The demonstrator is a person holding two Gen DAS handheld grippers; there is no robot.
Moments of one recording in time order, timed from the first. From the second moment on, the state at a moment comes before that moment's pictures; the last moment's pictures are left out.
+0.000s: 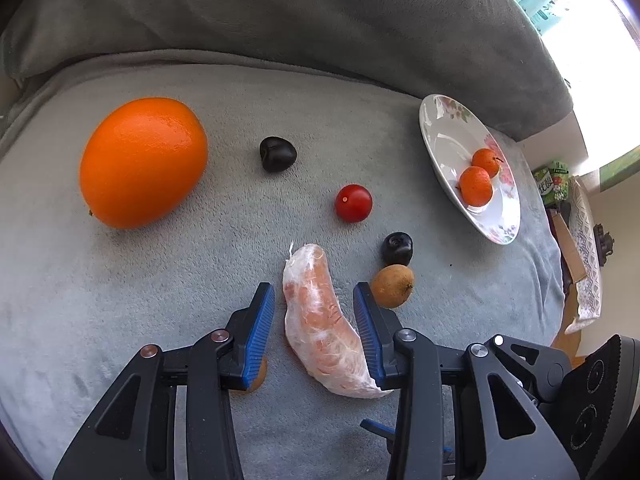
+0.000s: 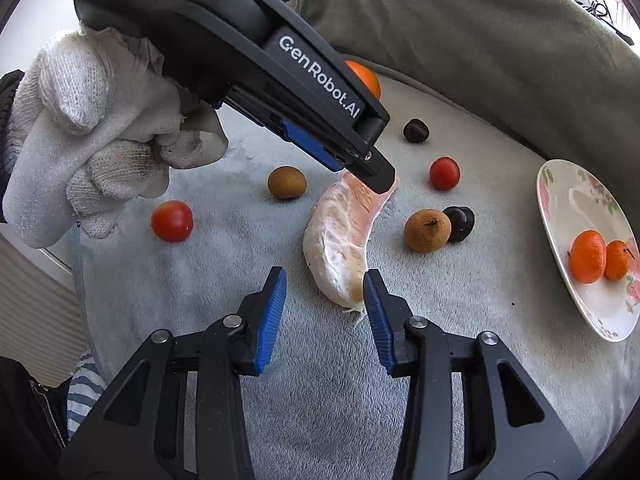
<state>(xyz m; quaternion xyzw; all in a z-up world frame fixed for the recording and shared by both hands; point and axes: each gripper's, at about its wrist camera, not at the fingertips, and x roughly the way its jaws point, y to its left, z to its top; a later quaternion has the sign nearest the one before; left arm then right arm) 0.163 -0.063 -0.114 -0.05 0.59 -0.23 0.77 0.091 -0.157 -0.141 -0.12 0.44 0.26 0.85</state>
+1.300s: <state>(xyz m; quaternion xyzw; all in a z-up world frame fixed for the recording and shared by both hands) 0.155 -0.066 -0.105 -0.02 0.58 -0.22 0.79 0.081 -0.148 -0.138 -0.16 0.41 0.25 0.87</state>
